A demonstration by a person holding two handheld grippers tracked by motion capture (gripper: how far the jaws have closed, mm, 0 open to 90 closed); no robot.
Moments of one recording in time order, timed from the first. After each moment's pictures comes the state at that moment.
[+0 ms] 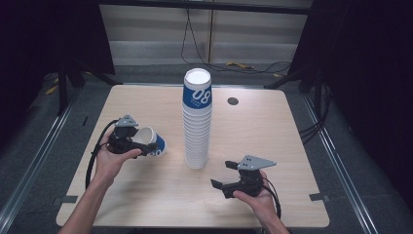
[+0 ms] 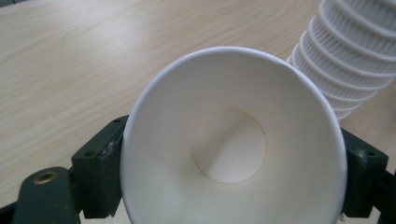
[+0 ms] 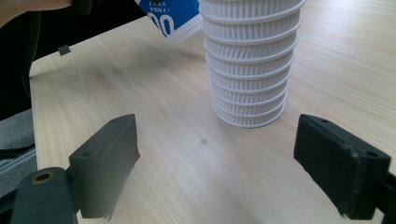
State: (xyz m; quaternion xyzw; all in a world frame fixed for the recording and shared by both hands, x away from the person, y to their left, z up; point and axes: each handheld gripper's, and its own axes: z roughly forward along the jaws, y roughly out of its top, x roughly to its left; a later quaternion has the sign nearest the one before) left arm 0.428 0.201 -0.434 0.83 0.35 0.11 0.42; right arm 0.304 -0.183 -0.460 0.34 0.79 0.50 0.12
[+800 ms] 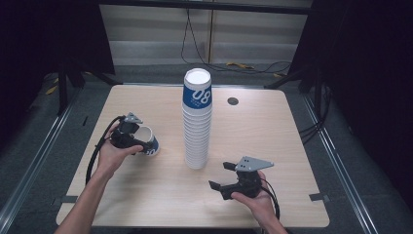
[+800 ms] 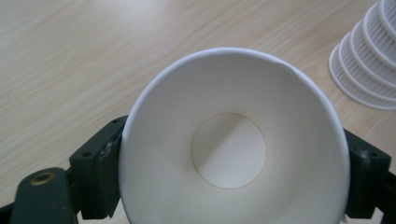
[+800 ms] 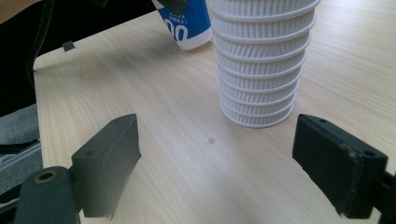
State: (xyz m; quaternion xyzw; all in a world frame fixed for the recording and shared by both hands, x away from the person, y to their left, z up) left arm 0.452 0.196 -0.444 0.87 0.36 0.13 0.32; right arm 0.301 -0.178 -0.459 0.33 0.79 0.50 0.11
